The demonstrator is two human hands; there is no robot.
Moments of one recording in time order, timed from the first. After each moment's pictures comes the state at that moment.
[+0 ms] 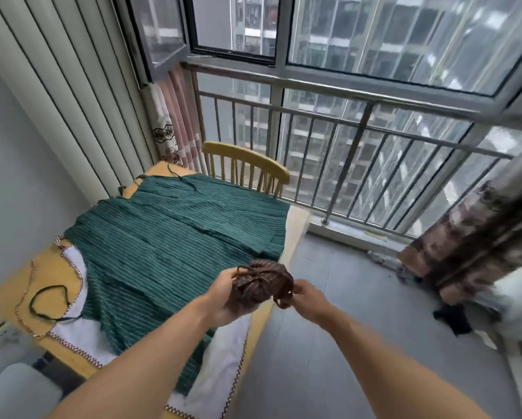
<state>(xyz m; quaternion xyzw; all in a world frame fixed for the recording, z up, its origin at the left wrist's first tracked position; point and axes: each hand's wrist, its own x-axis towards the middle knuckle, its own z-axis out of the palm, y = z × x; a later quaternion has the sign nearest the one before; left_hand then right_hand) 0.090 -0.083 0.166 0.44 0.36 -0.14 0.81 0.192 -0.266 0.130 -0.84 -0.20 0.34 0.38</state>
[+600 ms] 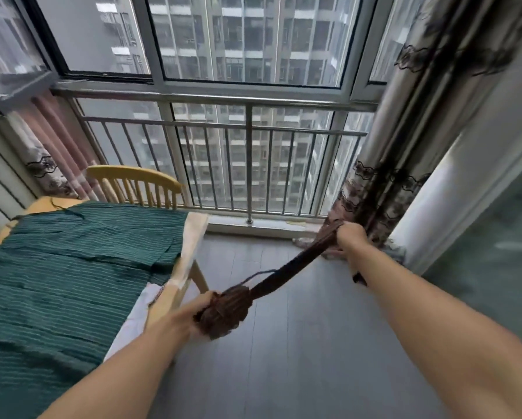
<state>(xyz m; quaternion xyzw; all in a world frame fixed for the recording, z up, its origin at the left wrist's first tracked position) 0.150 -0.304 0.158 0.43 0.26 -0.35 0.79 0.318 -0.590 0.235 -0.73 0.24 0.11 0.64</state>
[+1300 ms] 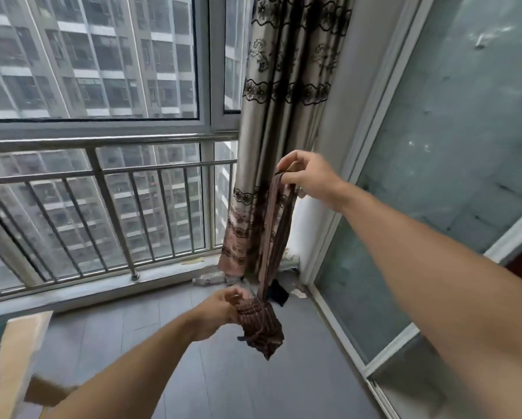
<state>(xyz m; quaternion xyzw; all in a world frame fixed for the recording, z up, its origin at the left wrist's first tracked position) 0.396 -0.535 0.176 0.65 -0.09 -0.39 0.65 0.440 -0.775 0.413 -0.87 -0.01 -0.08 0.50</state>
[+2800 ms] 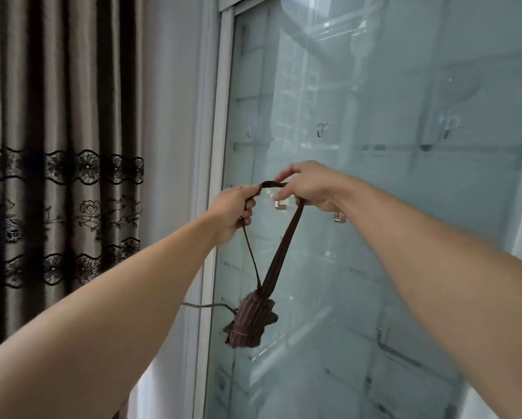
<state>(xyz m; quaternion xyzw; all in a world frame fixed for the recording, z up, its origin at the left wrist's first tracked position) 0.755 -1.189 0.623 0.57 -0.32 -0.18 0.74 0.625 -1.291 0.694 -0.88 0.19 -0.25 0.37</state>
